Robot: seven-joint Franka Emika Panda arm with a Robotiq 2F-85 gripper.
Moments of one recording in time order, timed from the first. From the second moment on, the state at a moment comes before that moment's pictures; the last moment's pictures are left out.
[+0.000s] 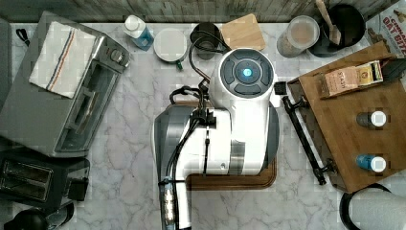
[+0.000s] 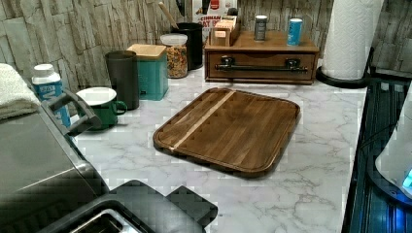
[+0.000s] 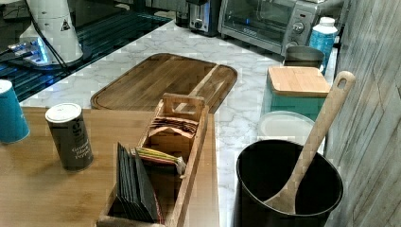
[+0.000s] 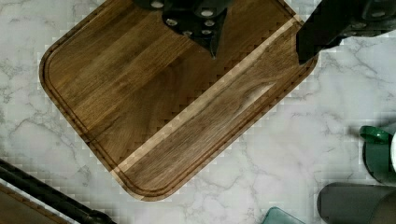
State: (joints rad) arm 0.02 0.01 -0.04 -1.87 0.03 0.25 -0.10
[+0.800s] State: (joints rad) arm 0.02 0.00 -0.04 -1.92 0.03 0.25 -0.32
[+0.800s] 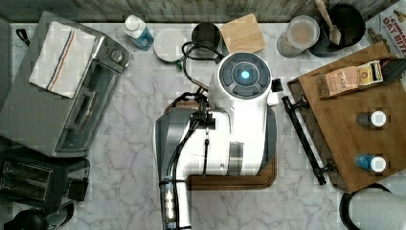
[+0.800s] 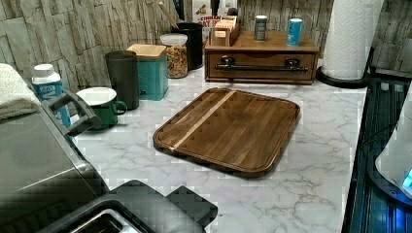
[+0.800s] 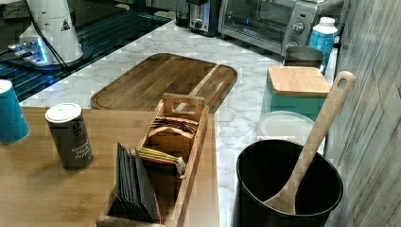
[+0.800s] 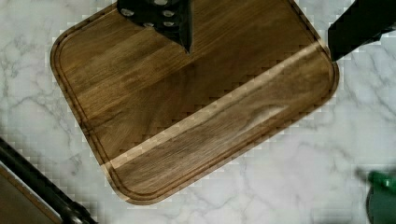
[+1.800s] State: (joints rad) arm -0.02 -0.26 -0.13 -2.33 0.03 0.48 -1.37
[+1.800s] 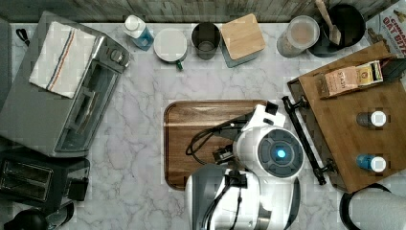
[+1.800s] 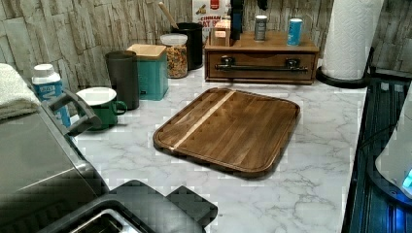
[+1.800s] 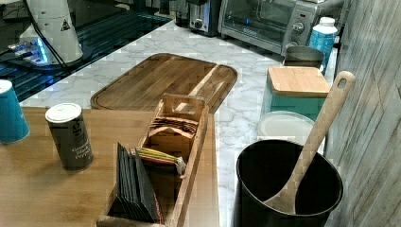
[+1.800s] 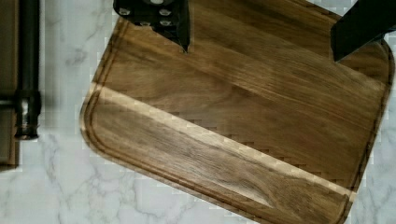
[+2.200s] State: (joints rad) arm -0.05 -0.24 -0.25 -2.40 0.03 0.71 -1.63
